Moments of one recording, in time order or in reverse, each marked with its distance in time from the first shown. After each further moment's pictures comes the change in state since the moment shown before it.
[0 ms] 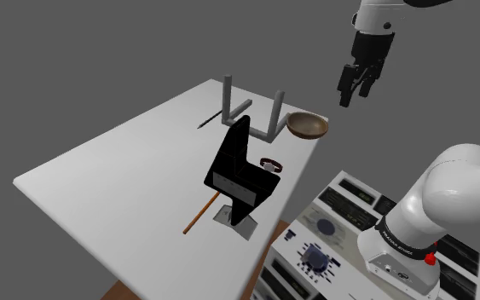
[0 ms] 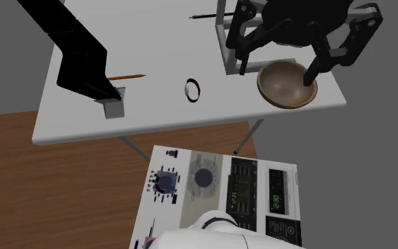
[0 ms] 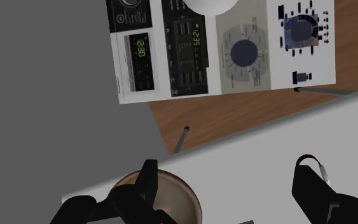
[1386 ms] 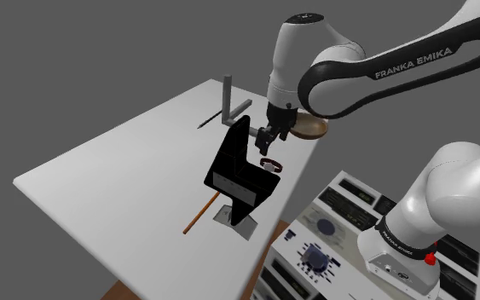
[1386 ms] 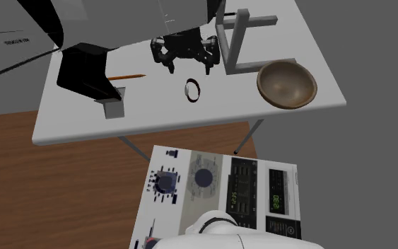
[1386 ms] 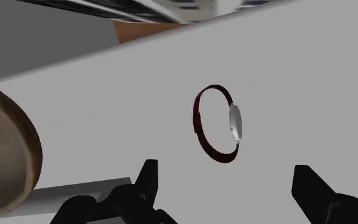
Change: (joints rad) arm 0.116 0.393 0.275 -0.137 0.046 0.685 0.228
